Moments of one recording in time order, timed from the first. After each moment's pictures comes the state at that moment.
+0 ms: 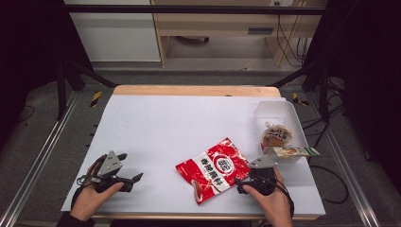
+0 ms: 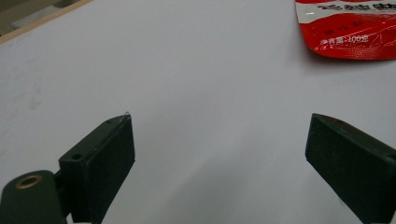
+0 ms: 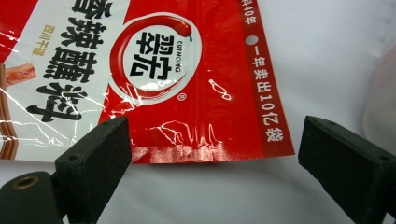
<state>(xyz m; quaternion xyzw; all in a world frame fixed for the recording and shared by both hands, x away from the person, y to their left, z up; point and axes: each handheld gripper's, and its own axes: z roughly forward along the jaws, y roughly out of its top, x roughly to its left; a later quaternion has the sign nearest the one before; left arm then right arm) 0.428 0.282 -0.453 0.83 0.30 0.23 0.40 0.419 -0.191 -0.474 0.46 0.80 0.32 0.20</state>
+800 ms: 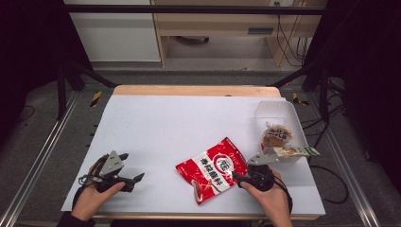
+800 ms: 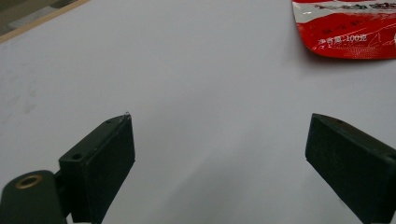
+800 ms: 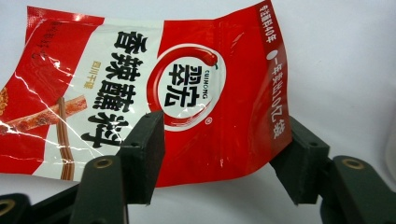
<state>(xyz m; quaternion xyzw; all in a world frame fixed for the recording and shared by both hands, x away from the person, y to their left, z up) 0.429 0.278 -0.454 0.84 0.30 0.23 0.40 0.423 -0.185 -0.458 0.45 0.80 0.36 0.18</state>
